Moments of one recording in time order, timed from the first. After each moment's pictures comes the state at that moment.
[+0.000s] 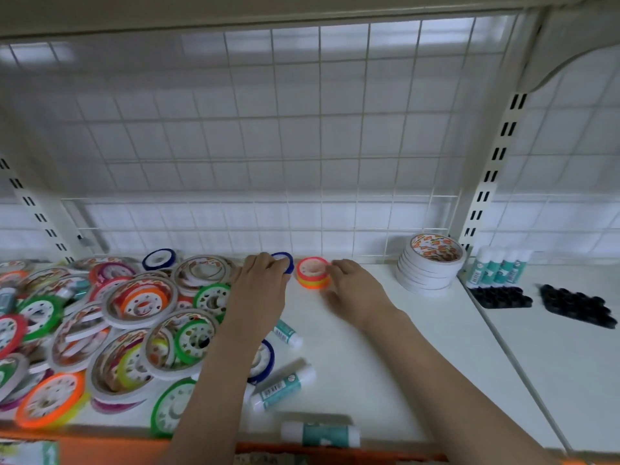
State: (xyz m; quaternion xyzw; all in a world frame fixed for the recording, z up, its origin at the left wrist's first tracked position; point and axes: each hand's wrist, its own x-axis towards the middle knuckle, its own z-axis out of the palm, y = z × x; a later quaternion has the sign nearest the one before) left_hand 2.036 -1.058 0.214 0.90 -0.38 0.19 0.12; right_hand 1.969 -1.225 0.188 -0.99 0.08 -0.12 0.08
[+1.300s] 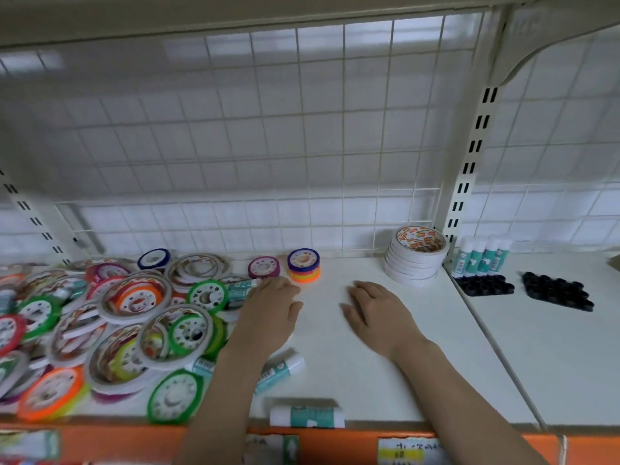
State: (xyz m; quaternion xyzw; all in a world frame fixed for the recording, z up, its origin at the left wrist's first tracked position) left_hand 2.009 -1.067 0.193 0.90 -0.42 0.06 0.12; right_hand 1.901 -1.240 0.158 -0.97 0.15 -0.12 0.13
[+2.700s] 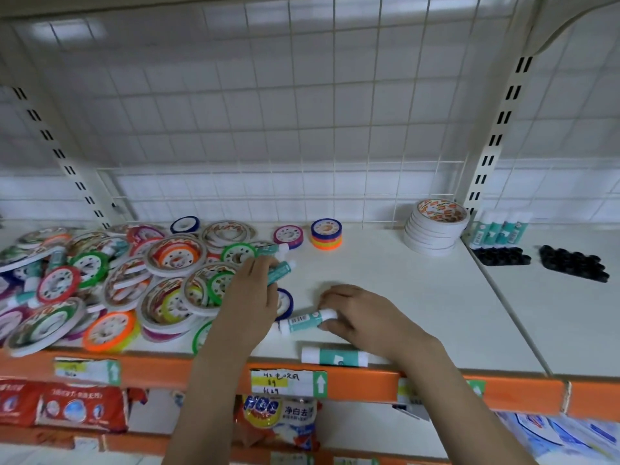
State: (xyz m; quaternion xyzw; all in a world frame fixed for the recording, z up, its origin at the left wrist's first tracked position) left_hand 1.972 -0.986 0.207 0.89 -0.35 0.12 0.27; right_hand 1.877 -1.164 0.179 -0.98 -0.08 -0.09 0.15
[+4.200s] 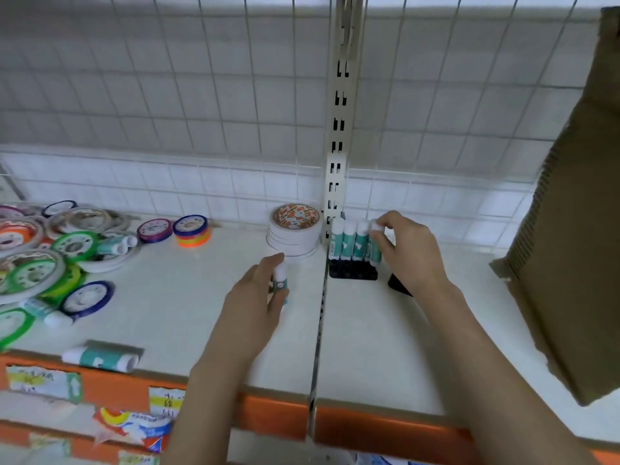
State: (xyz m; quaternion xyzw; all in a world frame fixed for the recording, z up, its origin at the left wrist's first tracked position) left_hand 1.832 -1.224 0.185 0.85 -0.33 0.12 0.39; right_hand 1.780 -1.460 0.220 -0.92 0.16 -0.30 0.19
